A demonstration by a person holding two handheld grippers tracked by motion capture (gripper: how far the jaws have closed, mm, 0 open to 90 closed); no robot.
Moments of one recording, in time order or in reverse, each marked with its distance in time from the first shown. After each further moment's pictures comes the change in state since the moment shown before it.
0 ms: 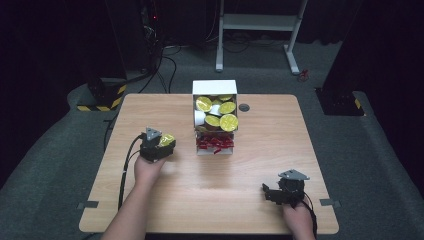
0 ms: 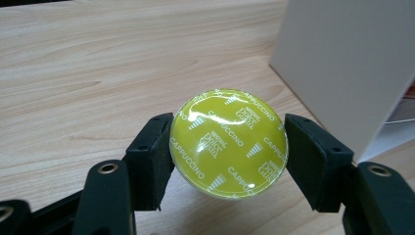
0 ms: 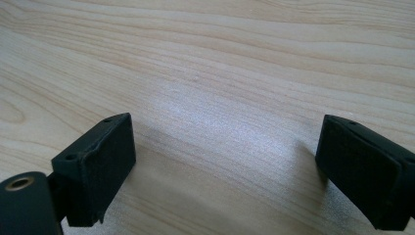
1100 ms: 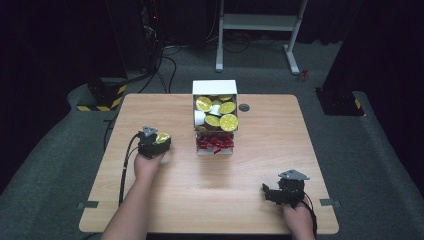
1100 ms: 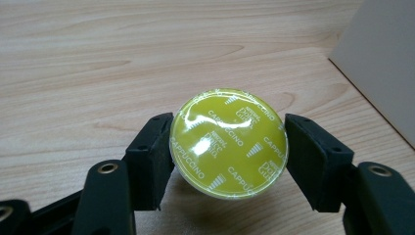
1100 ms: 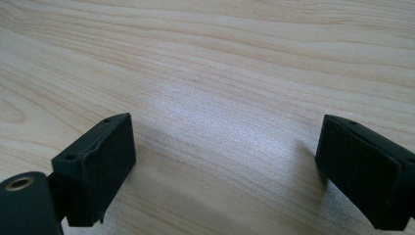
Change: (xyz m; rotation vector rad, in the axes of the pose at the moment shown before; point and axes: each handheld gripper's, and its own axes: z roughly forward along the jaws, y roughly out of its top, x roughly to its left) left arm 0.023 -0.011 0.029 0.013 0.053 -0.059; right arm 0.000 0.000 0.000 0.000 0.000 0.000
